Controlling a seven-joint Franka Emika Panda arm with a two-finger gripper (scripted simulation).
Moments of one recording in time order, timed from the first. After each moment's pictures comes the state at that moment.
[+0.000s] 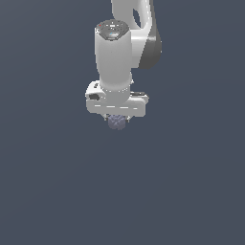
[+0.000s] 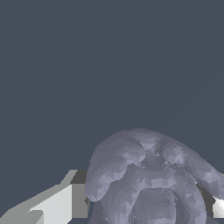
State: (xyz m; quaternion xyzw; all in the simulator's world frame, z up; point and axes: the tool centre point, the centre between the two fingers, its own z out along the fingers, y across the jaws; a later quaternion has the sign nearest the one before) arm -0.006 -0.021 0.241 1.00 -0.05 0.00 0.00
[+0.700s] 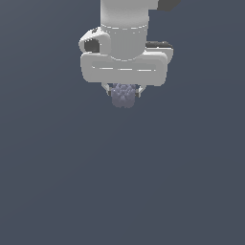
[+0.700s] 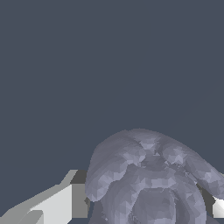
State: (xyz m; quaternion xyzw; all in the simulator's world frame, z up) arm 0.016 0.003 0.382 1.00 -0.05 0.00 0.00
